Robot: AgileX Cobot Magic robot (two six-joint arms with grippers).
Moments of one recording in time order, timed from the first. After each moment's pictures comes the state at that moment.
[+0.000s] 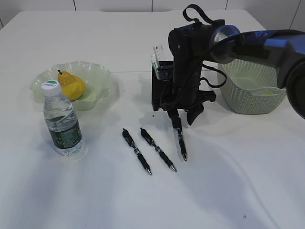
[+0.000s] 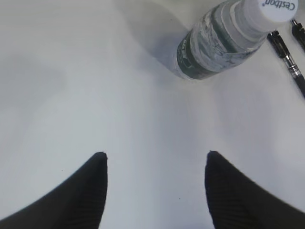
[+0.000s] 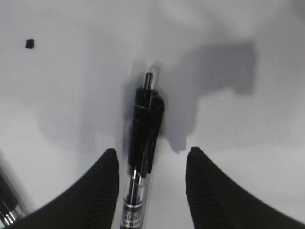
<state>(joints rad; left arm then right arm) 0.03 1.25 -1.01 -0.24 1.01 0.10 0.40 2.42 -2.05 -0.06 1.22 0.28</state>
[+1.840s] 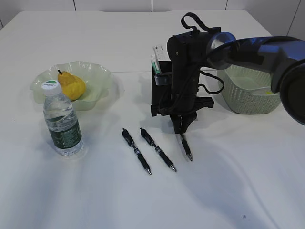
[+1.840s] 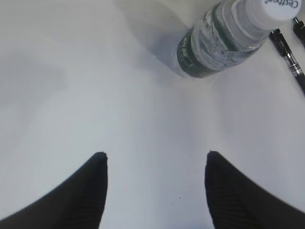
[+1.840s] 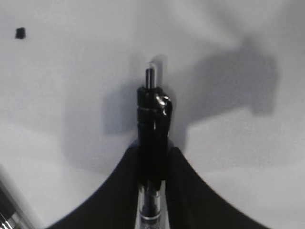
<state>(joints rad) 0.03 1.26 -1.01 -0.24 1.01 0.10 0.40 2.45 -2.05 -0.03 1.22 0.29</state>
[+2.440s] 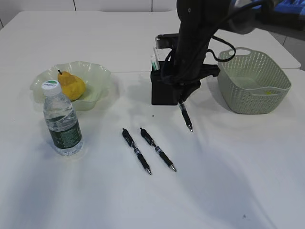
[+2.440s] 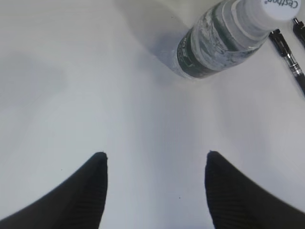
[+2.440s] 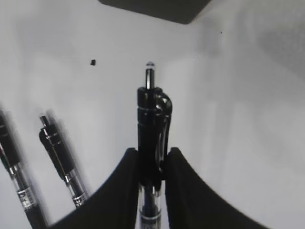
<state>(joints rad) 0.03 1.26 -1.01 -0.24 1.01 0.10 0.40 2.28 -2.05 -0.03 1.22 0.25</state>
